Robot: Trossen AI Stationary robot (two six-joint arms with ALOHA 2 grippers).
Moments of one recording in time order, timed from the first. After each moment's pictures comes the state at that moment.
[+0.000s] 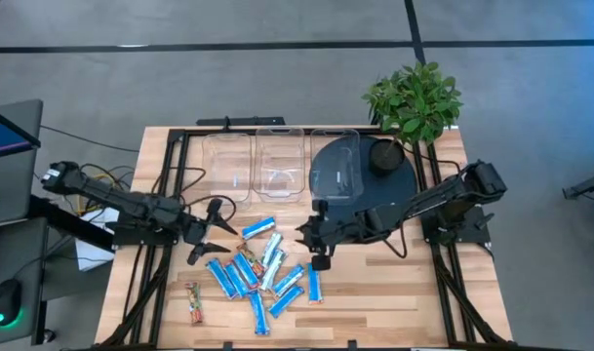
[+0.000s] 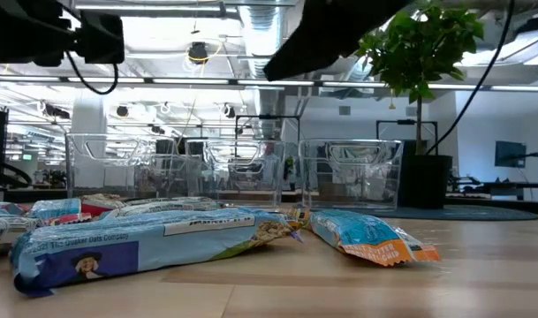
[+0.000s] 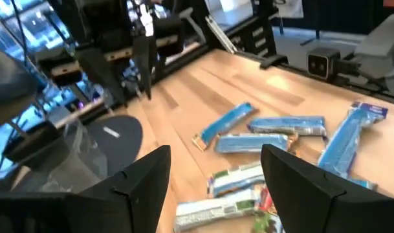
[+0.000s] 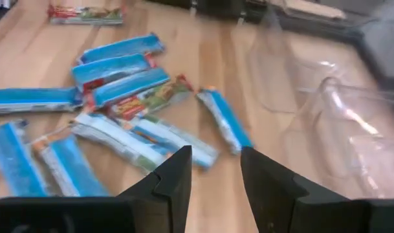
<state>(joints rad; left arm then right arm) -0.32 0.55 0.23 0.10 0.00 0.41 0.29 1.67 1.10 -0.09 0.32 -0.02</state>
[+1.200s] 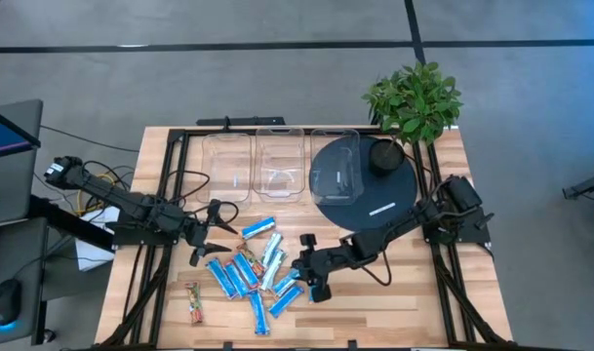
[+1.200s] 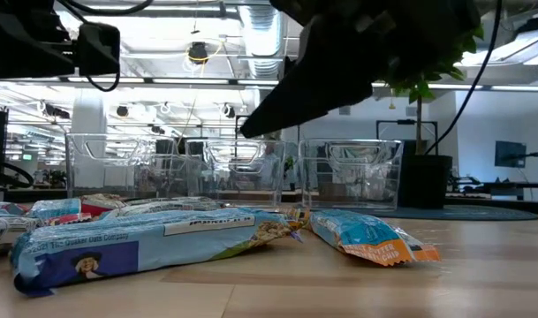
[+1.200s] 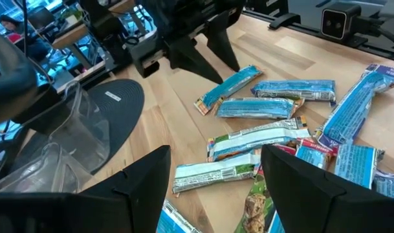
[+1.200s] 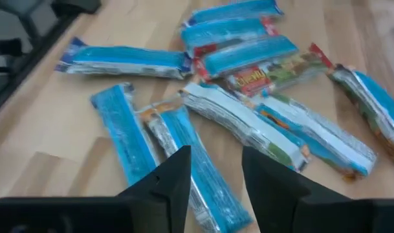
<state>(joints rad) -0.39 0.58 0.25 0.00 -0.15 0.37 0.39 1.91 1.10 0.12 0.13 0.00</state>
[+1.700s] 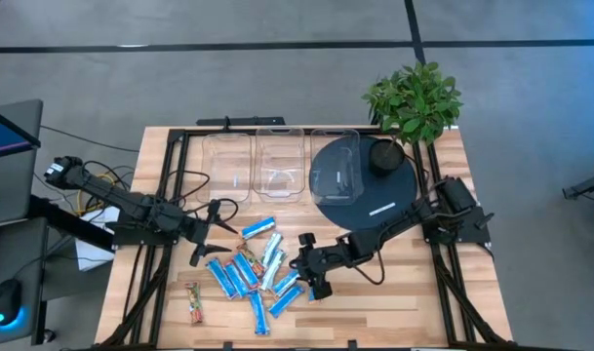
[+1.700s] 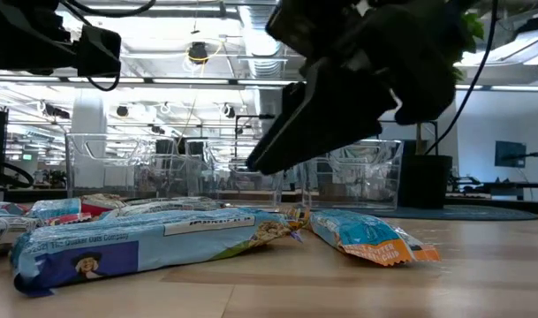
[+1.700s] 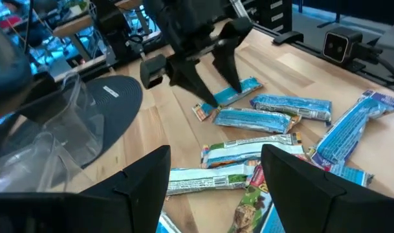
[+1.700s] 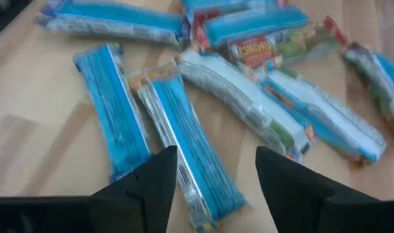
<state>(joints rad) -0.39 0.58 0.24 0.02 -0.15 0.24 0.37 1.95 1.10 0.10 0.10 -0.06</state>
